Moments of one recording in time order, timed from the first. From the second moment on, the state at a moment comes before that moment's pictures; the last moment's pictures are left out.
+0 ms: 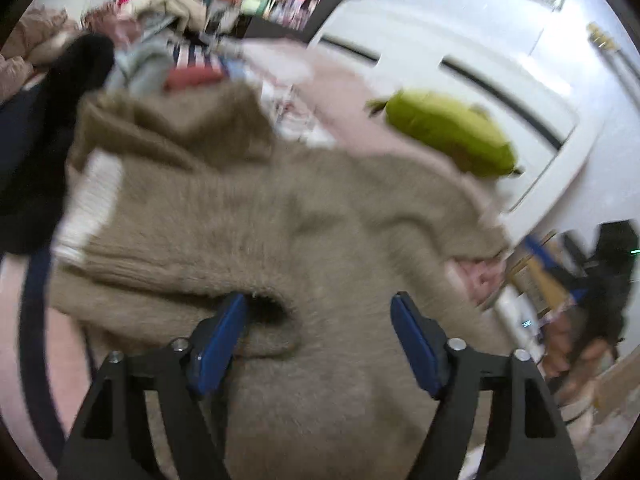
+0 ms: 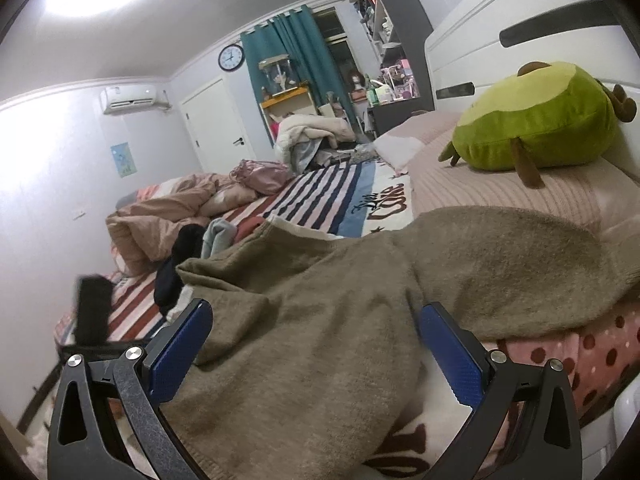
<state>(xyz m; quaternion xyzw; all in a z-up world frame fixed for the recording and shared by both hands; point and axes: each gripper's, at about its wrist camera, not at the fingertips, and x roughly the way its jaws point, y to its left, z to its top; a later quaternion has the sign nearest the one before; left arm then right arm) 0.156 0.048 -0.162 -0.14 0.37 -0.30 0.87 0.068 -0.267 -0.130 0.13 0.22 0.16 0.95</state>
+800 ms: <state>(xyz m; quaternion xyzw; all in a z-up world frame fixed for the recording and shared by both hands) 0.219 0.117 -0.190 -0.11 0.38 -0.14 0.91 0.069 -0.241 -0.123 0.11 0.24 0.16 0.95</state>
